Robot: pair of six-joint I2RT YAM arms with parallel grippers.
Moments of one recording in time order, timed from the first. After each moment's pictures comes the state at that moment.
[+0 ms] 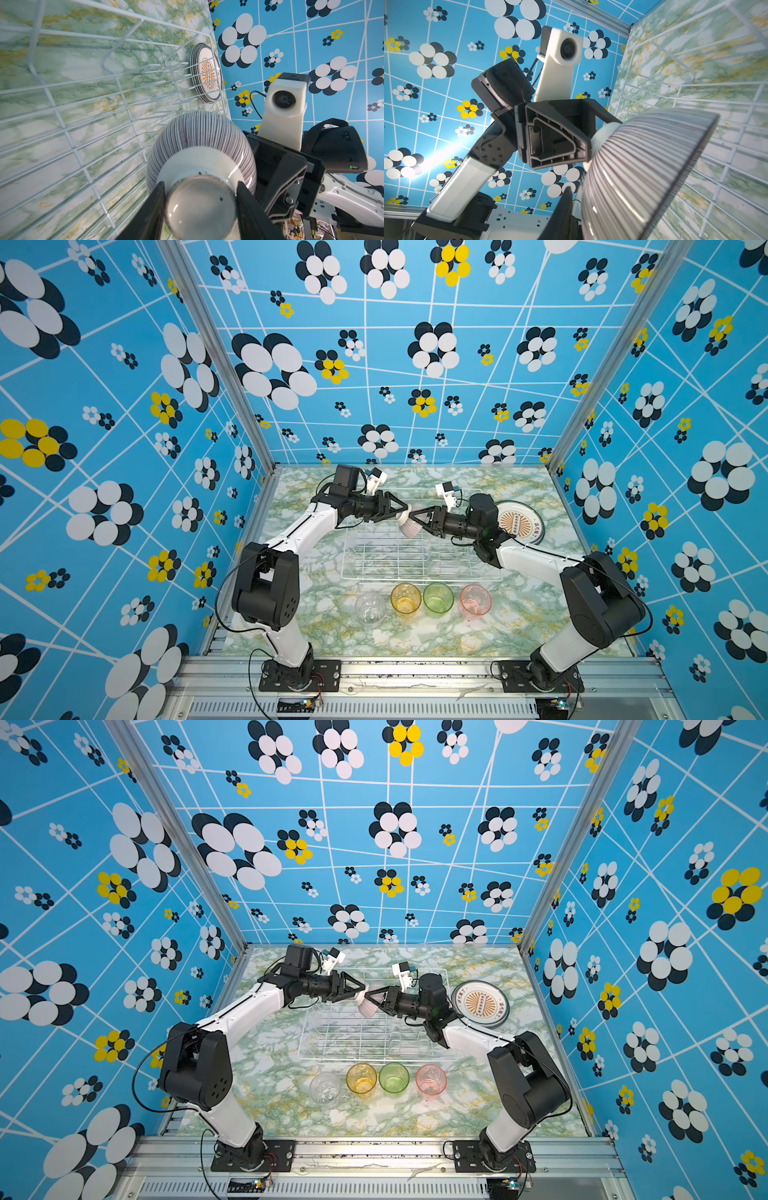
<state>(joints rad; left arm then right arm) -0.29 1.72 1.31 -0.30 0.94 -0.58 0.50 1.63 0.89 0.60 -0.72 1.09</state>
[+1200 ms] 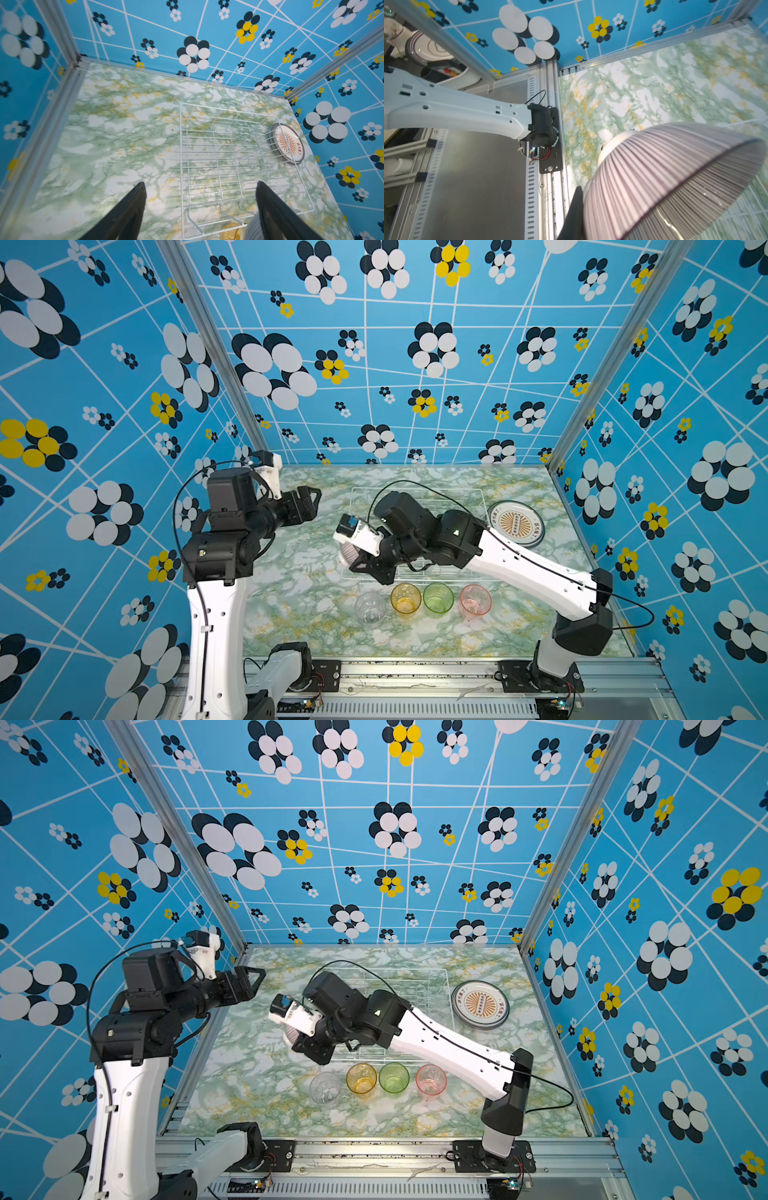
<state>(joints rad) 0.11 1.03 1.58 -1.05 0.35 -0.21 1.17 1.81 2.01 -0.96 -0.29 -0.12</state>
